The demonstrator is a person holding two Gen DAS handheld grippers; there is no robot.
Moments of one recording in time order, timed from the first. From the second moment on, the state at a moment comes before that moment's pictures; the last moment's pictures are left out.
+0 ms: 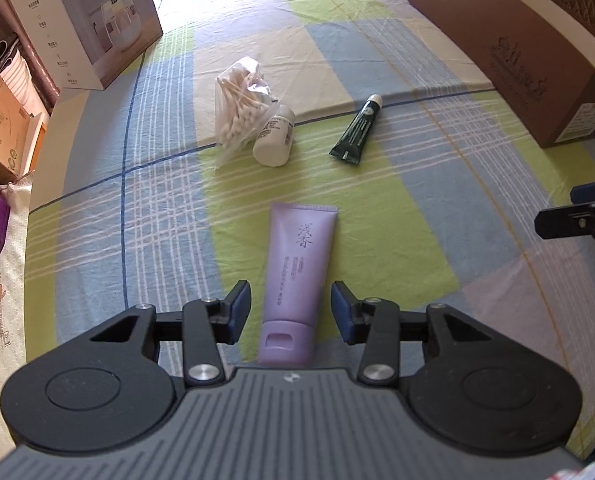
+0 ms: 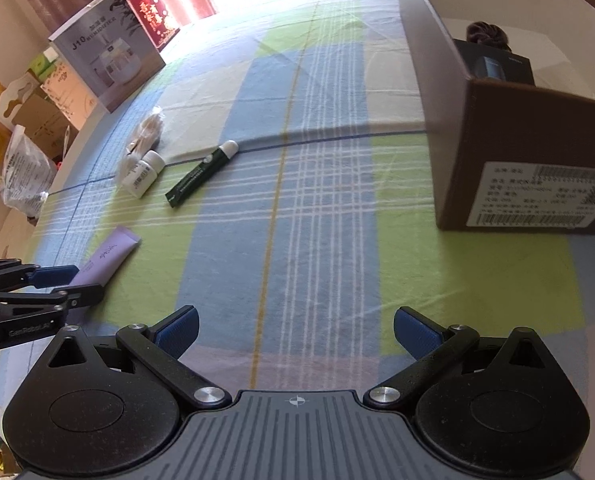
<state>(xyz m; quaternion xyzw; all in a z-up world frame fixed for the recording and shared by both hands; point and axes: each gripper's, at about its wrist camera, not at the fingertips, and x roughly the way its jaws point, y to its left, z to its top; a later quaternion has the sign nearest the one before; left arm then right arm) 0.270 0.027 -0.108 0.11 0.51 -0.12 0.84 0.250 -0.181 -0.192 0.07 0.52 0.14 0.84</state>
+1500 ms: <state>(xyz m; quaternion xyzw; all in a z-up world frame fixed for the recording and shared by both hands) 0.319 0.094 -0.114 0.01 0.52 0.02 0.85 0.323 -0.066 -0.225 -0.09 0.44 0.25 0.86</state>
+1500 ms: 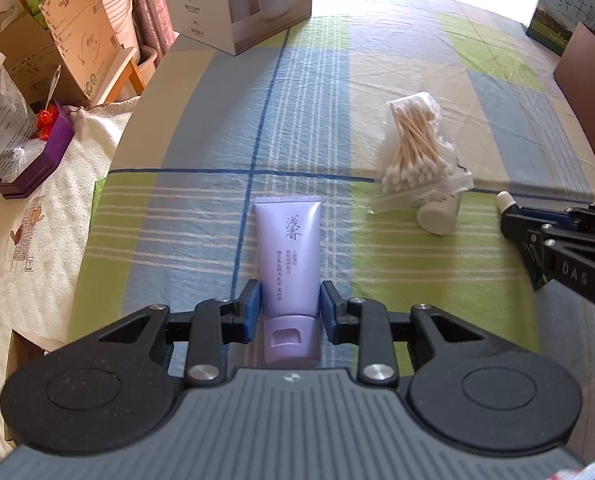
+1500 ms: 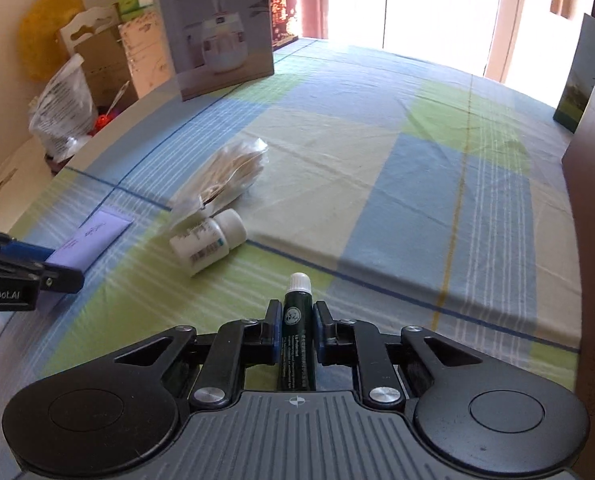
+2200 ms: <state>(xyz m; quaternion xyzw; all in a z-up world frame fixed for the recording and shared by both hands) 0.254 0.022 -0.115 0.04 0.54 -0.07 0.84 0.244 -0.111 -0.218 -0.13 0.45 0.26 0.85</state>
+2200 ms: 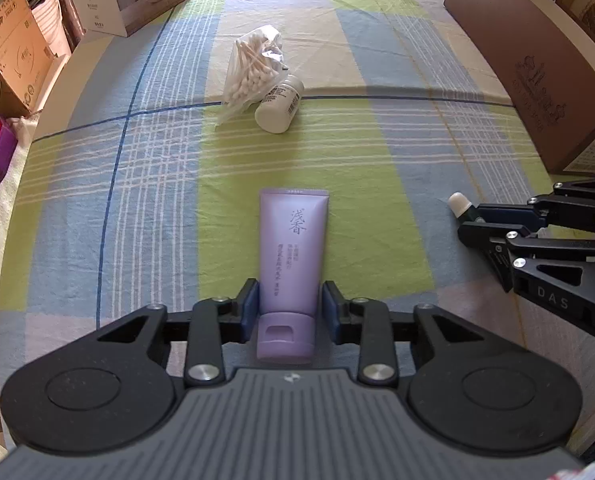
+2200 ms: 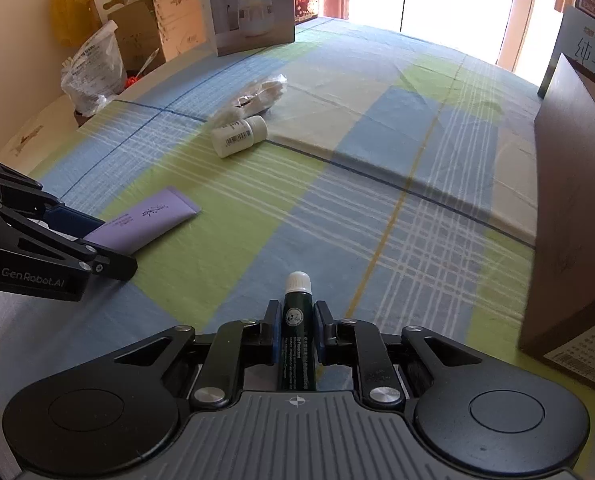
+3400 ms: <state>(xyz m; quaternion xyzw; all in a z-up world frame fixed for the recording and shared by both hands) 0.232 -0.039 -0.079 0.04 0.51 -0.10 0.85 0.211 -0.185 -0.177 -0.03 0.44 0.27 0.86</state>
